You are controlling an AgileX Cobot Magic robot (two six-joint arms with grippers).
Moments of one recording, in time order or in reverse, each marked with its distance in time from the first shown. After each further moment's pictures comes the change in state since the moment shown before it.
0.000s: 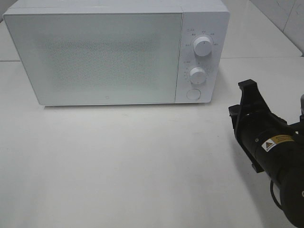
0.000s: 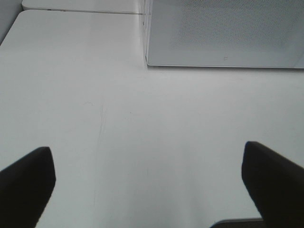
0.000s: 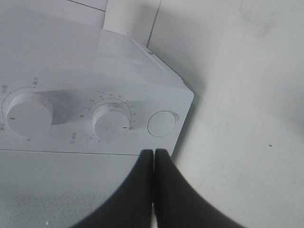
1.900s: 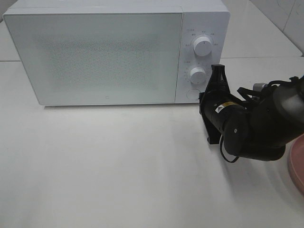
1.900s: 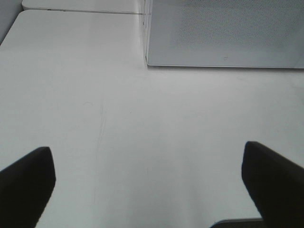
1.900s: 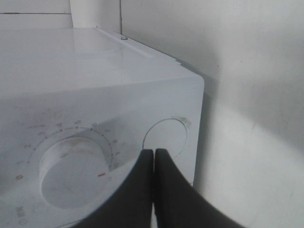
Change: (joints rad) left arm 0.000 0.000 0.000 0.000 0.000 0.000; right arm -0.215 0.290 -0.395 -0.186 0.222 0.244
